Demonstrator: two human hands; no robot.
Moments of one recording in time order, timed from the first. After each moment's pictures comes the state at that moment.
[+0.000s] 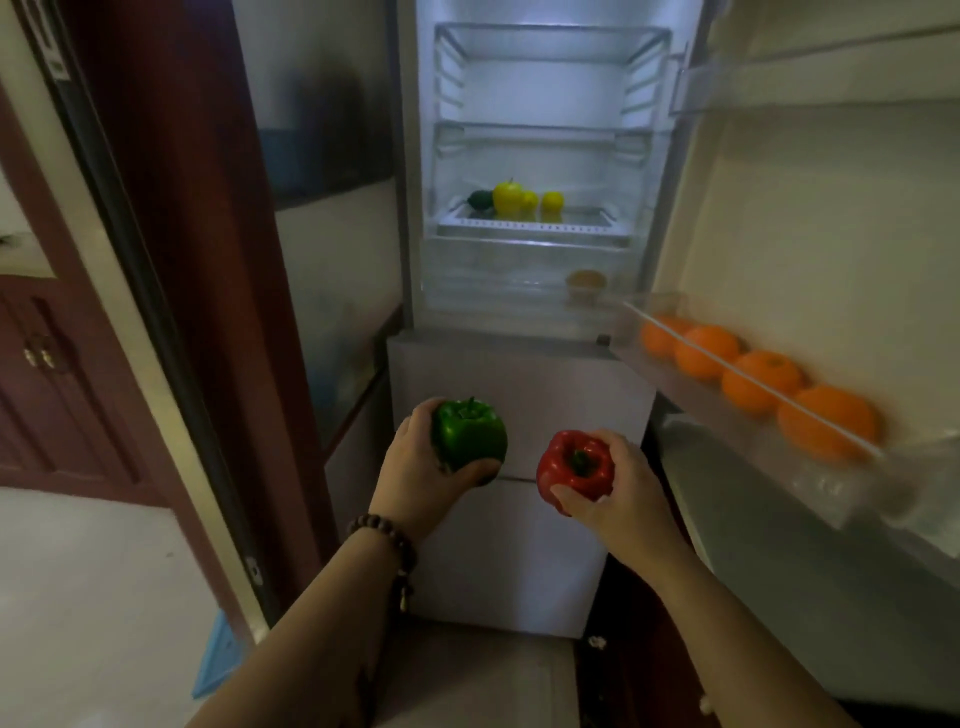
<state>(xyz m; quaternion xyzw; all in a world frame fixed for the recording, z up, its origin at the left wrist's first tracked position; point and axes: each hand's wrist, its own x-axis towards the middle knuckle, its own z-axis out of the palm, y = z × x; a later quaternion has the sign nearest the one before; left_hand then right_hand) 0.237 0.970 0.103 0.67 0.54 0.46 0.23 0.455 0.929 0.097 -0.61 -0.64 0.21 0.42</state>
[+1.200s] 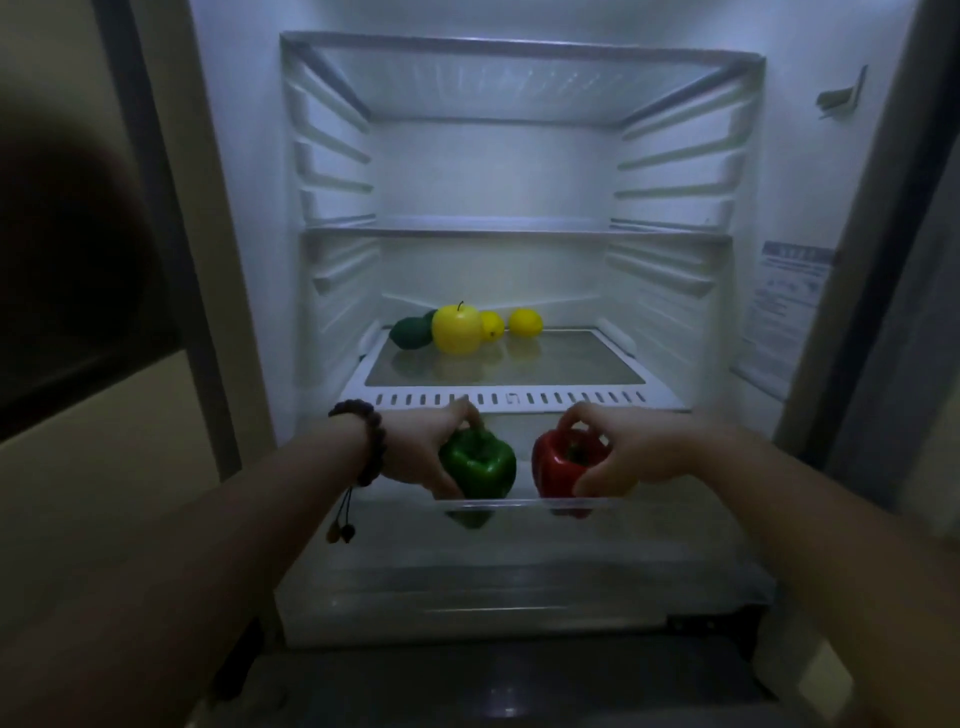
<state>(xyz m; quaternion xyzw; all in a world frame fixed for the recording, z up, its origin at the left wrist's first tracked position) 0.319 1.532 0.260 0.87 0.44 0.00 0.22 0.552 1.456 0.273 -0.68 -0.71 0.19 0.05</state>
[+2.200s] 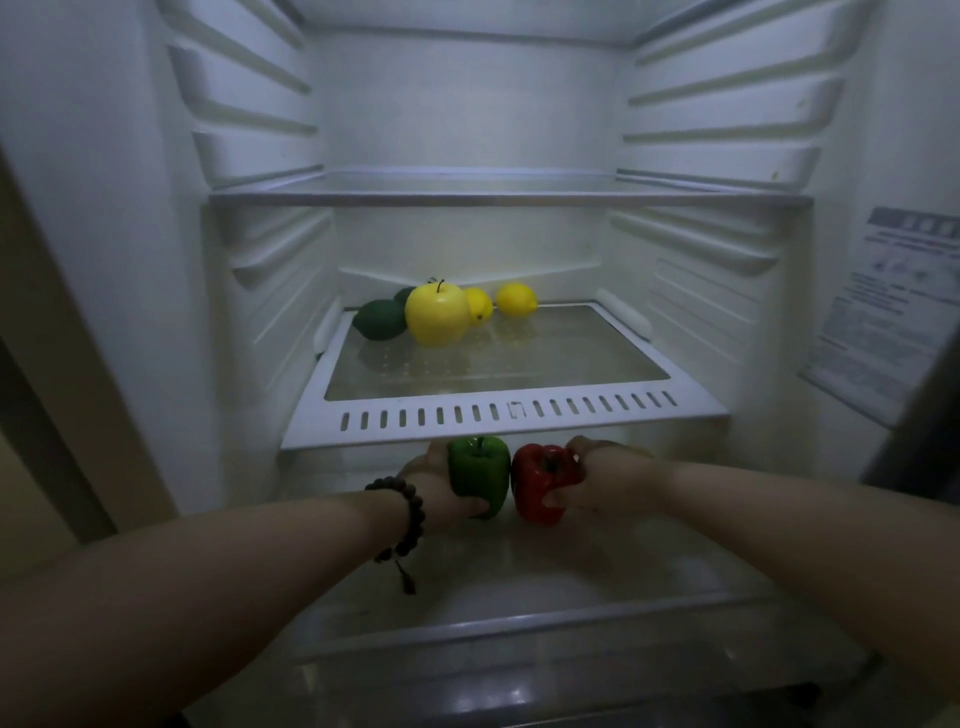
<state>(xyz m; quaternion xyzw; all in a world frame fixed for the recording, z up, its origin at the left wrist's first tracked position) 0.358 1.603 0.178 0.78 0.54 0.10 0.30 0.560 1.550 0.197 -0.76 -0.61 0.21 0.04</state>
